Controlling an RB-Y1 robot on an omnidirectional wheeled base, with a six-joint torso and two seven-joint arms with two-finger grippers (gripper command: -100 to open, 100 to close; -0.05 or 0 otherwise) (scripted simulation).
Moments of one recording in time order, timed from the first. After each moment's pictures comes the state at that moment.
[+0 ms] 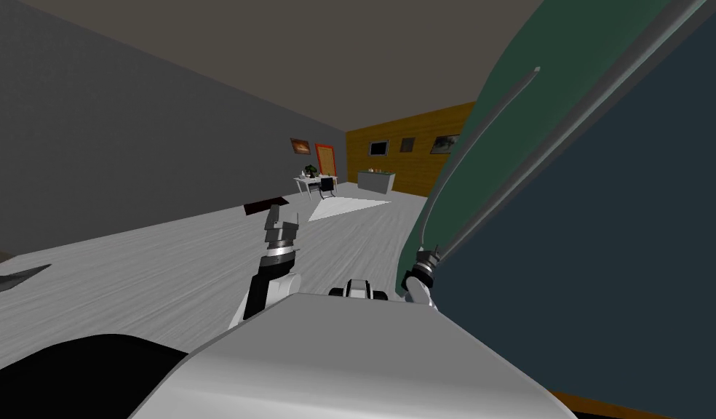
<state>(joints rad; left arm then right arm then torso) 0.51 0.01 0.06 -2.34 0.09 -0.41 -0.02 0.22 -0.20 0.10 -1.49 1.93 0.84 0.48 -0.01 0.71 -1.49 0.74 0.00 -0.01</state>
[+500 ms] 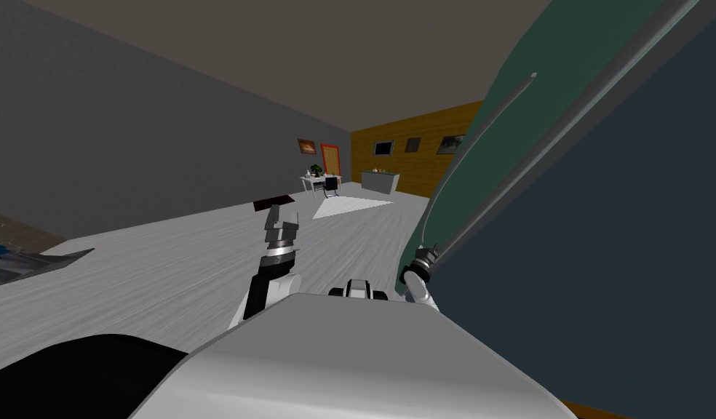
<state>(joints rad) 0.51 0.01 0.06 -2.34 0.09 -0.41 -0.02 0.14 -0.21 0.11 -1.42 1.85 0.89 0.54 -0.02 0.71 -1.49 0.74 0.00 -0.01</state>
